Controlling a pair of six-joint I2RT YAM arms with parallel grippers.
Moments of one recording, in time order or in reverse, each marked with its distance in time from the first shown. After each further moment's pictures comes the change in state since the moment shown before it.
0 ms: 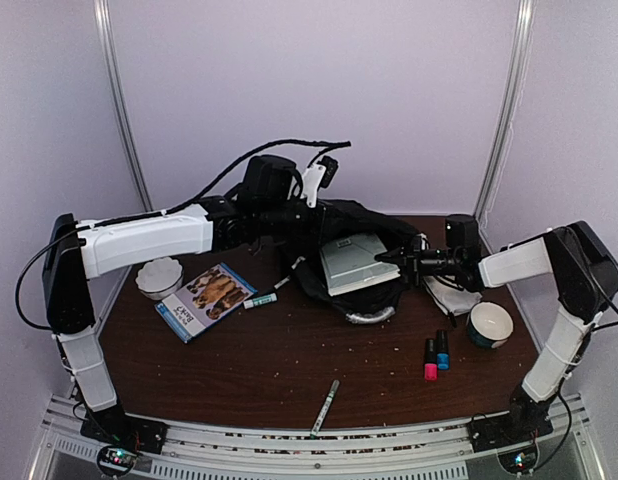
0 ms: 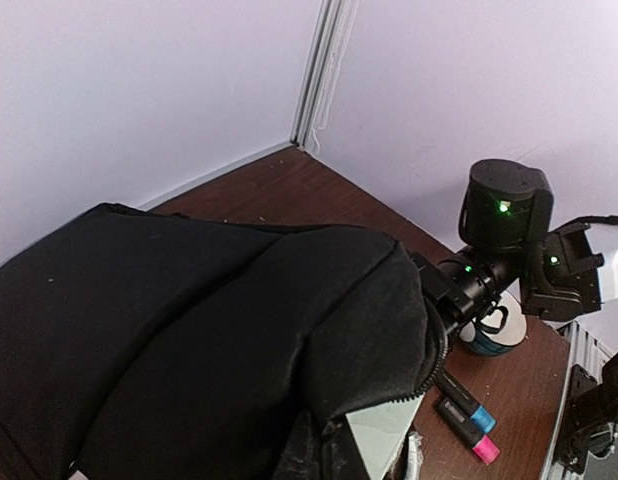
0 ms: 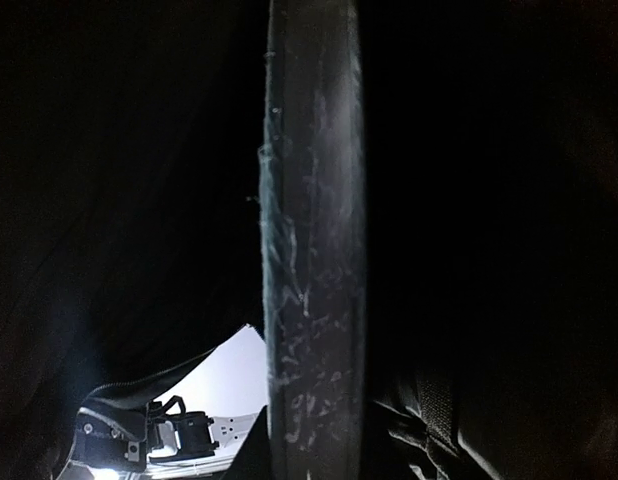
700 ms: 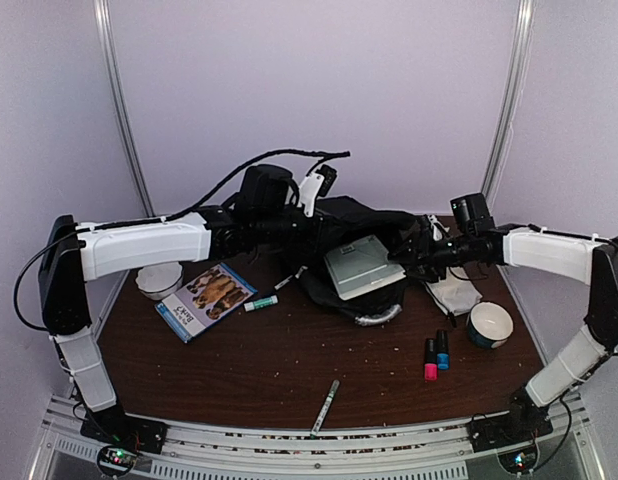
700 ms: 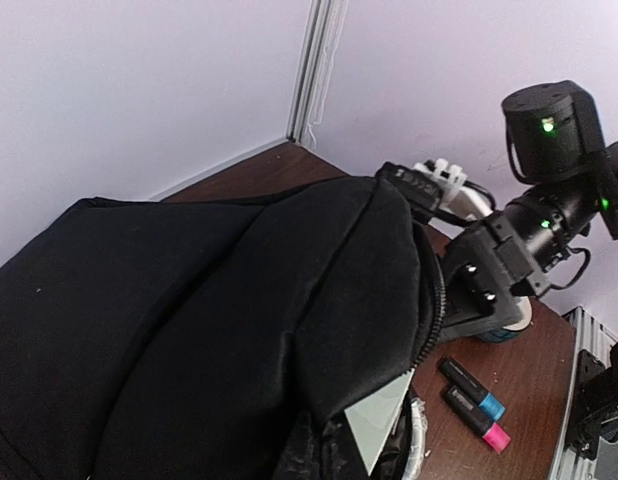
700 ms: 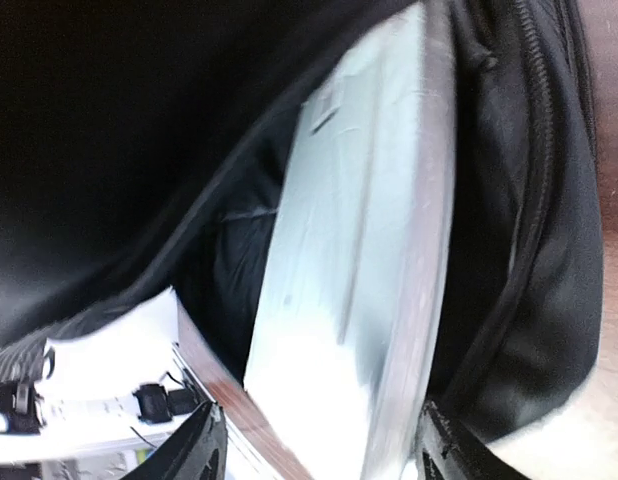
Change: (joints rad) left arm 0.003 -0.021 -0.090 0.064 0.023 0.038; right arm 0.004 -0.200 0.168 -0.757 0.254 -0.718
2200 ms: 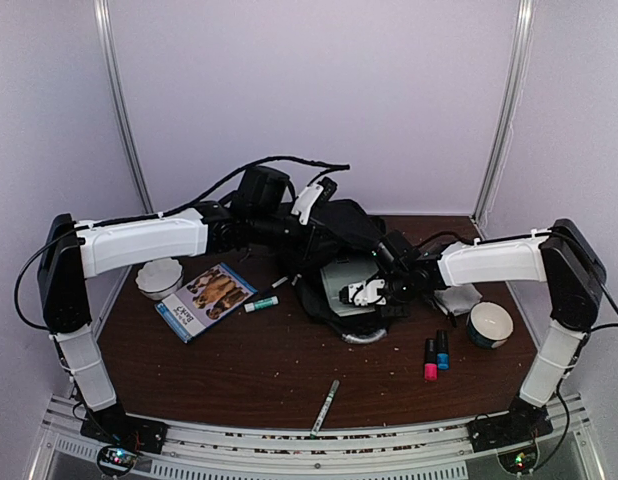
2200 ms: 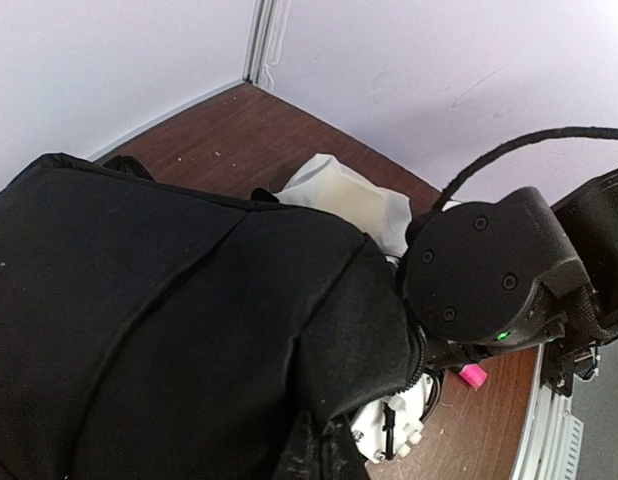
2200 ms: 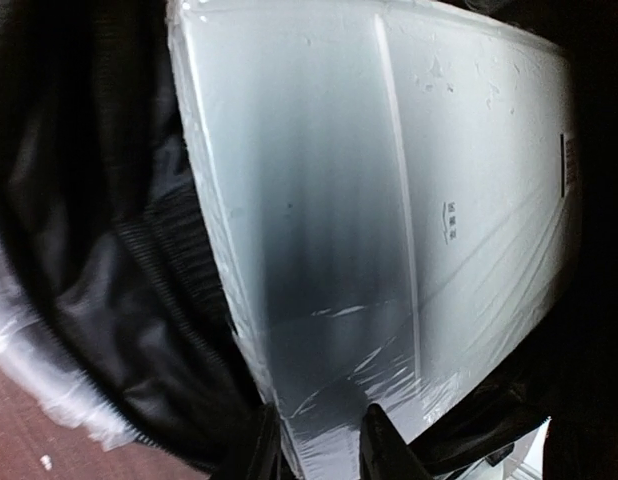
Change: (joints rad) left arm 0.037 -0.001 0.012 -0.143 0.175 0.034; right arm 0.409 0.224 0.100 -0.185 0.855 -1.615
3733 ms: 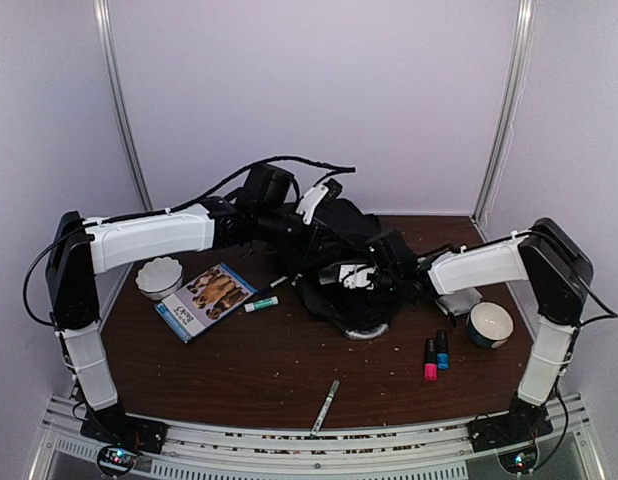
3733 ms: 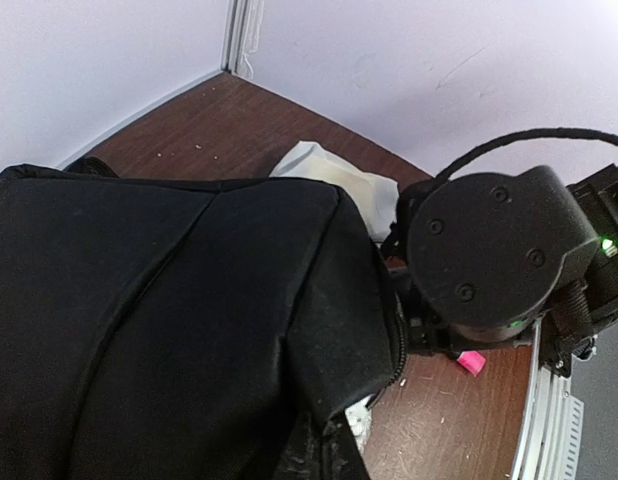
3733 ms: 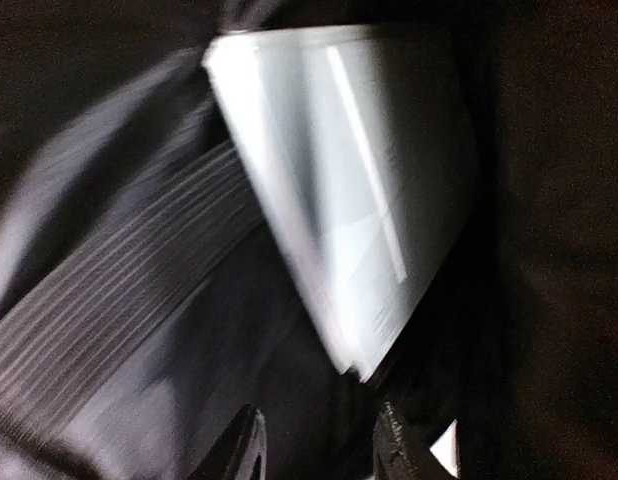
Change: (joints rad) left arm 0.015 0.051 0.066 -0.056 0.063 0.055; right arm -0.002 0.084 -0.042 0.455 0.182 -0.024
